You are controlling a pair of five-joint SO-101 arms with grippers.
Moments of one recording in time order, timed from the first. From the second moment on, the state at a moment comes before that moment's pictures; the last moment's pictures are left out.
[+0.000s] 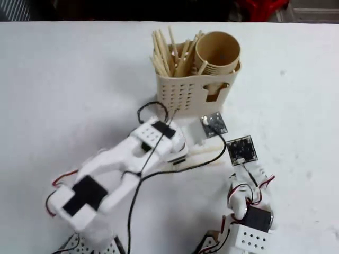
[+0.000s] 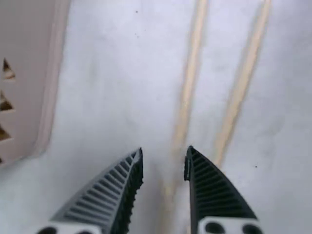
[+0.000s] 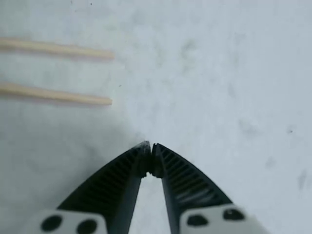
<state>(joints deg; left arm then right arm) 32.2 7.1 28.4 47.7 -31.9 13.5 -101.7 96.4 65.2 34.8</state>
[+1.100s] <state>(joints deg) 31.5 23.3 9.0 60.0 -32.0 13.4 -101.7 96.4 65.2 34.9</state>
